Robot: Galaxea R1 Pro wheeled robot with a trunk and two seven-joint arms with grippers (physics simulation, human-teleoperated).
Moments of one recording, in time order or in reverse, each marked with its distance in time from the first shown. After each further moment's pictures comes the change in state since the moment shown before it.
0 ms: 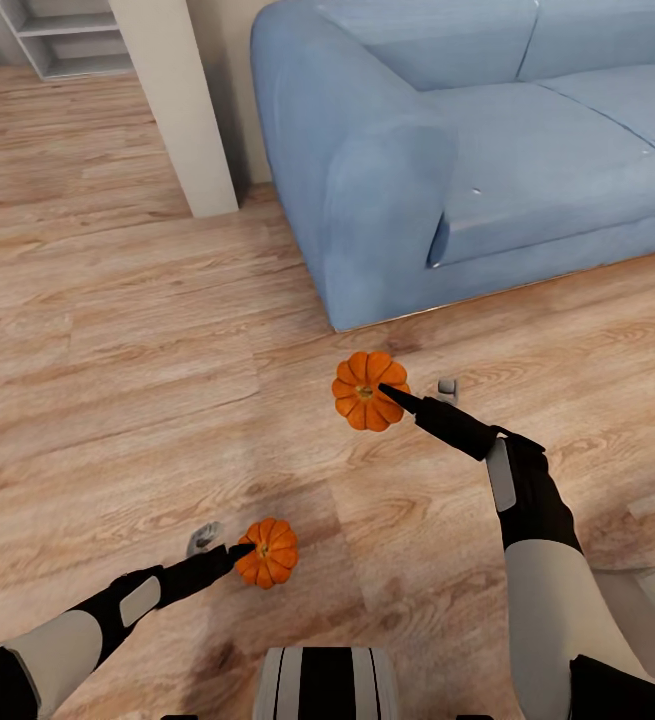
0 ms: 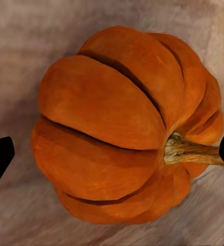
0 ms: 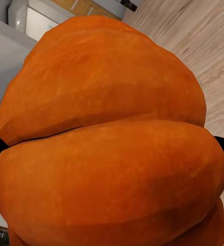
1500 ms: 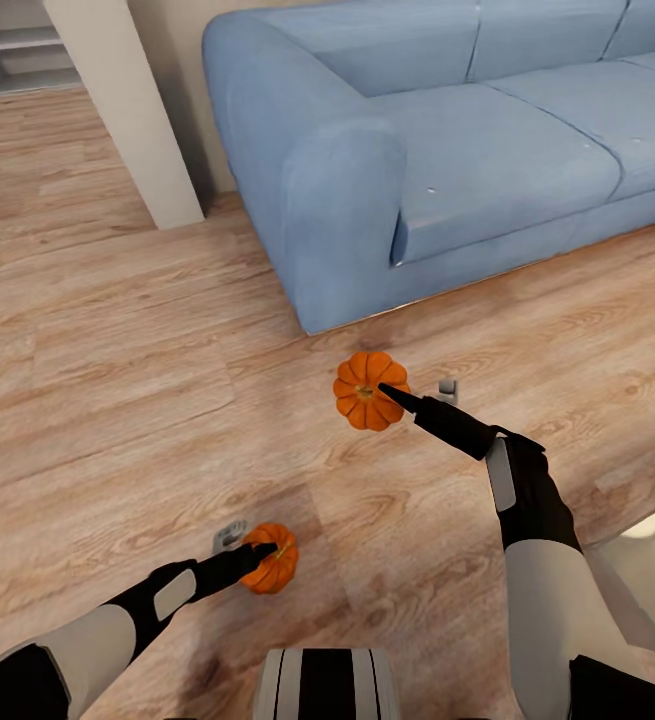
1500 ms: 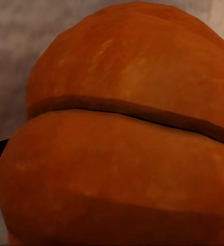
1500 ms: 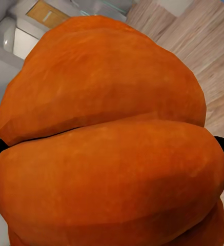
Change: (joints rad) left arm -0.006 -0.088 0.001 -0.045 -0.004 -0.005 0.253; right arm 0.000 0.001 0.000 -0.002 -0.001 0.001 -0.028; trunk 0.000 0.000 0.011
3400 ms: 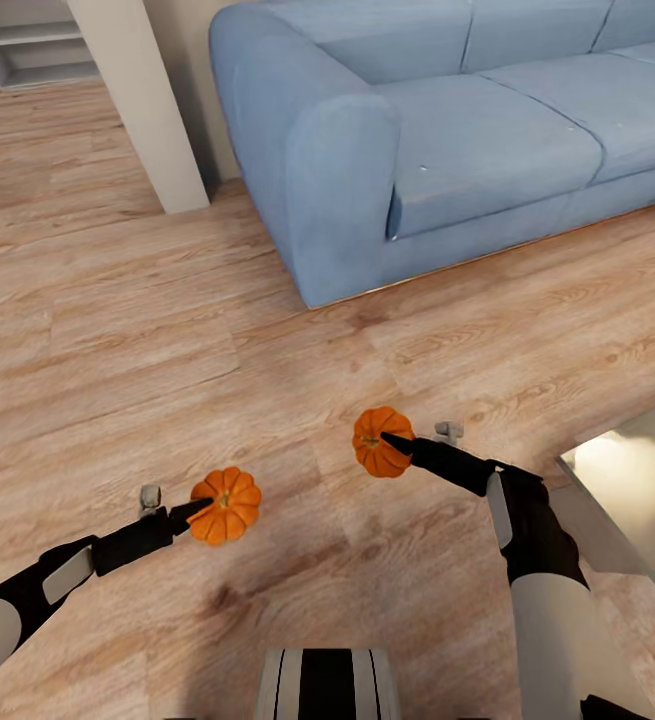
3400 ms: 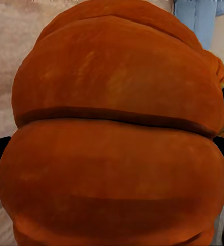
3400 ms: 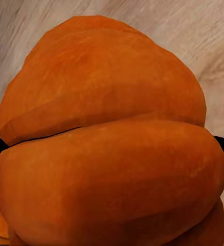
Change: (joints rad) left arm -0.008 0.336 0.086 -0.142 0.005 0.156 -0.790; right arm 0.098 -0.012 0.000 0.021 0.178 -0.025 -0.262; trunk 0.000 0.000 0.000
